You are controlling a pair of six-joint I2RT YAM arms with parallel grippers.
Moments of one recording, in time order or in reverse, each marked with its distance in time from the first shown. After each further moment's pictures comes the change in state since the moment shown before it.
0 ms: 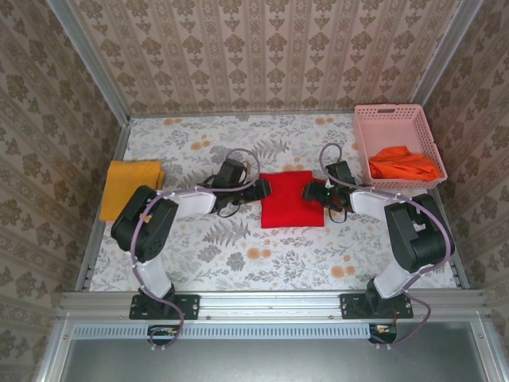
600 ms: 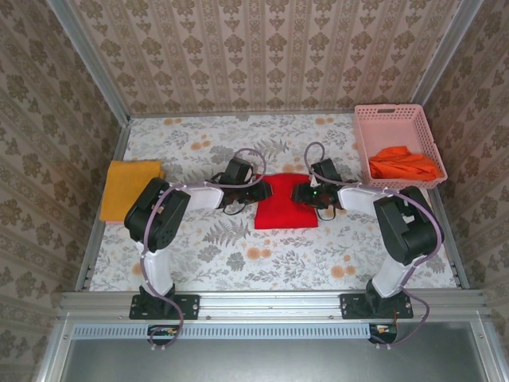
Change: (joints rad) left arm -0.008 0.106 0.083 0.010 0.079 -0.024; right arm 0.106 0.082 0.089 -0.006 -0.079 -0.001
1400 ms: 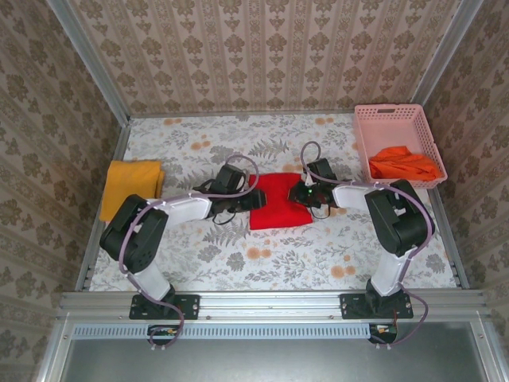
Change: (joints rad) left arm -0.025 -0.229 -0.145 -0.154 -0.090 0.069; right arm 0.004 0.089 0.028 0.095 -0.080 0.071
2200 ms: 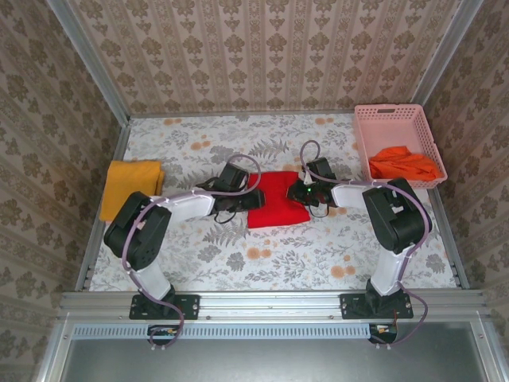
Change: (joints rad) left arm -0.005 0.034 0.068 -0.090 -0.077 0.026; right arm -0.004 0.027 0.006 0.050 -0.033 0.007
